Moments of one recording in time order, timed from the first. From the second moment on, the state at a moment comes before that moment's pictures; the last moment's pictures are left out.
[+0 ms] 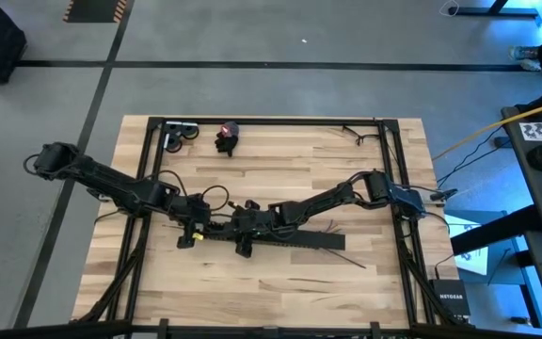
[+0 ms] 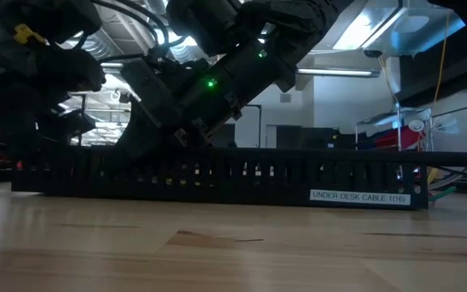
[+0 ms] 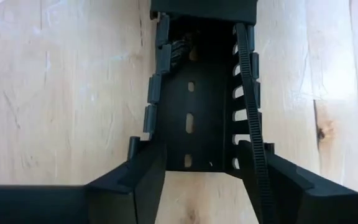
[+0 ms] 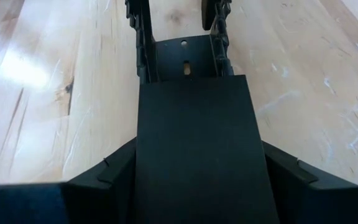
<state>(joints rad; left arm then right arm) -0.22 1.10 0.44 -0.38 0.06 -0.24 0.16 2.29 1.52 0.05 0.07 0.36</state>
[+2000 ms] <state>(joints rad) -0.21 1.10 0.58 -0.40 -0.03 0.07 0.16 2.29 1.52 0.05 0.07 0.36</state>
